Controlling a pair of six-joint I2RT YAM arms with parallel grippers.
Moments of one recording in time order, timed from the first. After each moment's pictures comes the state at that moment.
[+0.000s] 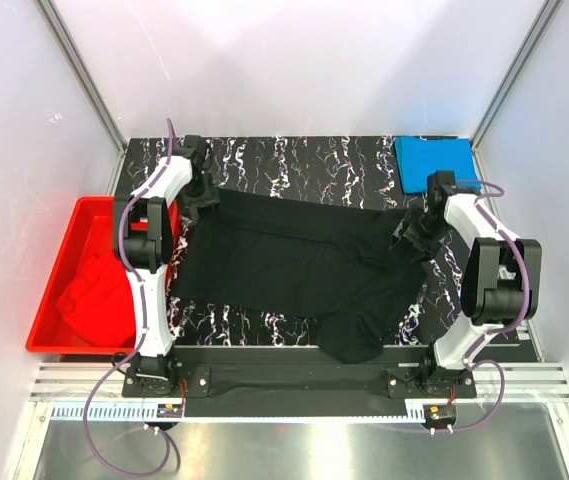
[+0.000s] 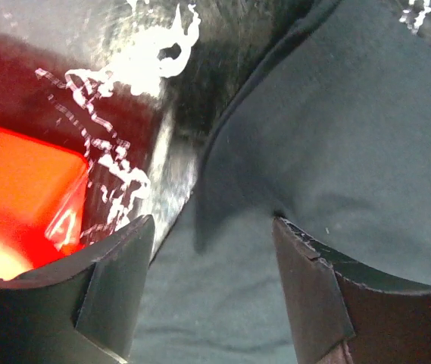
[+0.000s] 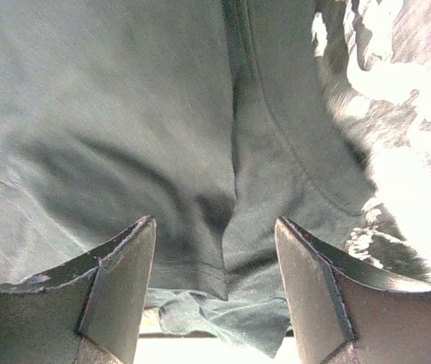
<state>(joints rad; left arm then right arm) -0.09 2.24 1.86 -0.93 -0.14 -0.42 -0.05 1.70 1.19 -0.84 -0.14 0.55</state>
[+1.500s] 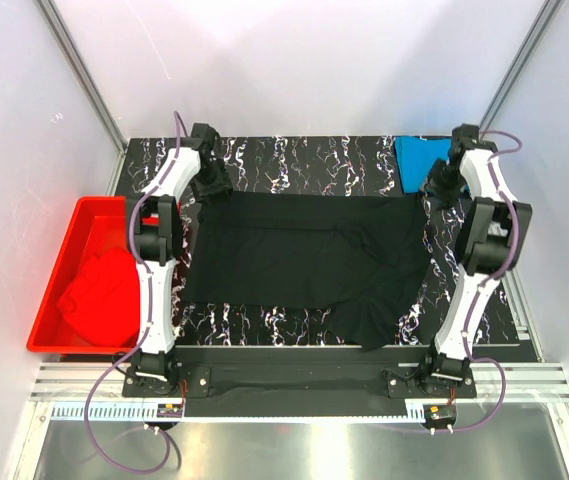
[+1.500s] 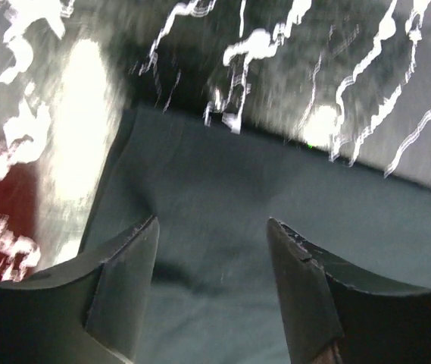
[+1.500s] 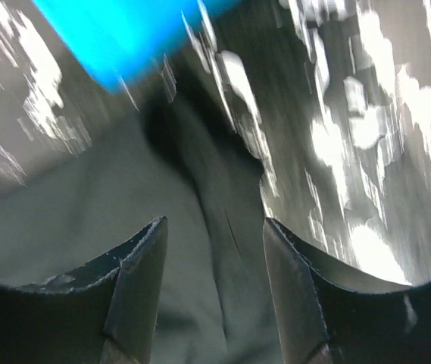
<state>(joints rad) -0.12 2.40 2.13 -0.95 0.02 -0.47 -0.18 2.21 1.95 -0.93 -0.04 0.39</state>
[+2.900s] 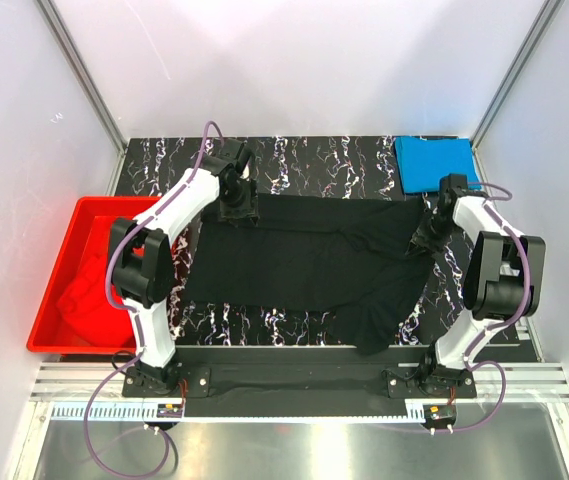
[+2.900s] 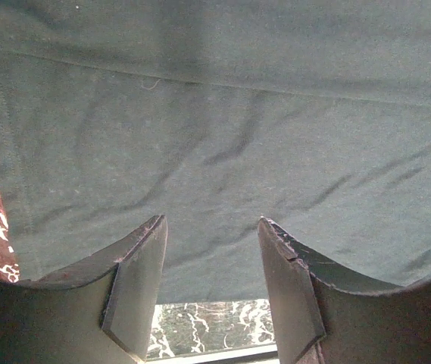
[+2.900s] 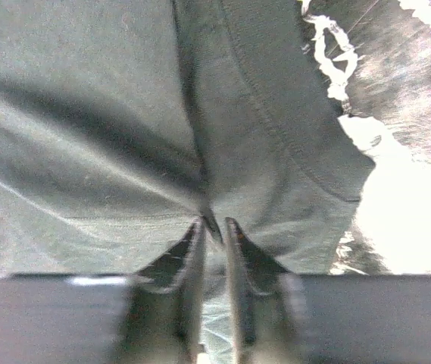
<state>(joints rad) -0.39 1.91 1.65 -0.95 0.03 -0.44 -0.13 1.74 1.17 -0.77 -0.17 0.47</state>
